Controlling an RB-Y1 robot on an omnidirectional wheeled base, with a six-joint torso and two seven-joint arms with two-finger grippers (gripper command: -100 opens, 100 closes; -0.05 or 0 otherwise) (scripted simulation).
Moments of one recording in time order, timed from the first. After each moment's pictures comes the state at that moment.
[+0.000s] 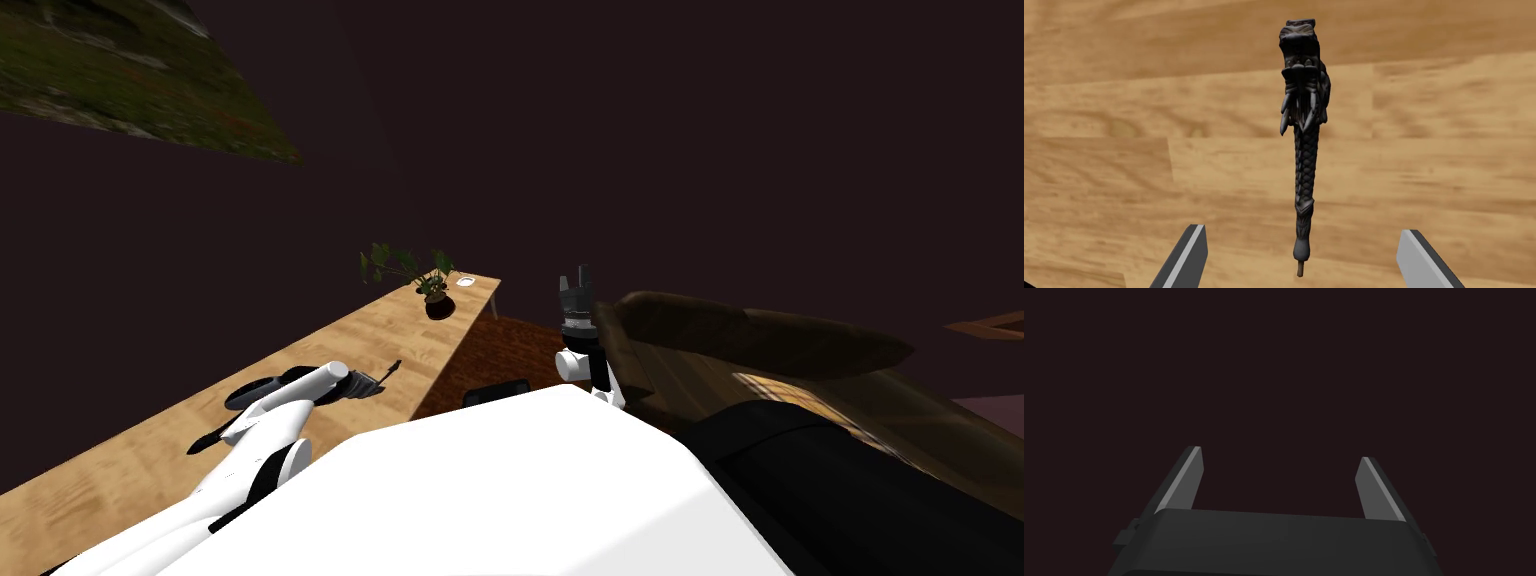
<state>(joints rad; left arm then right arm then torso) -0.21 0.55 0.49 -0.80 0.44 1.00 0.35 0.46 -0.04 0.03 -2.34 -0.09 -0.41 0.06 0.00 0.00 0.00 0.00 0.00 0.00</state>
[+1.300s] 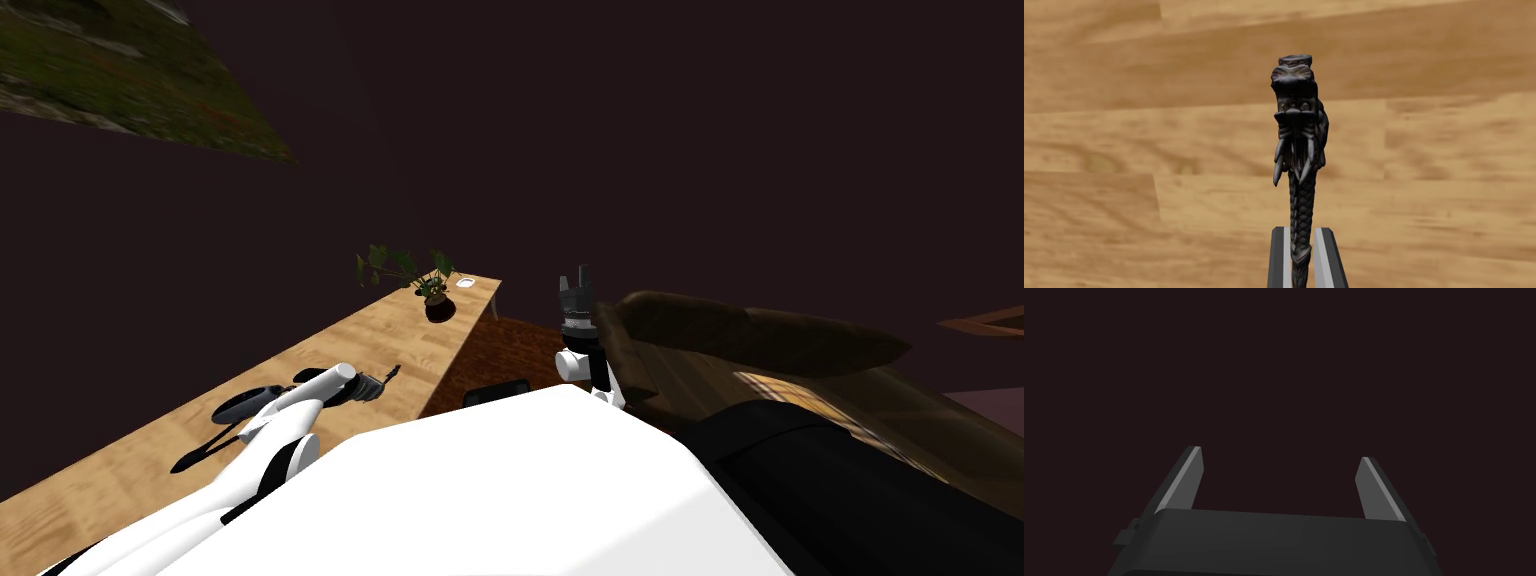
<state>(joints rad) -0.23 0.53 0.48 -0.72 0.44 0.98 0.35 0.46 -0.03 0.03 -2.34 -0.09 -0.41 0.06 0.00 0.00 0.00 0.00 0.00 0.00</state>
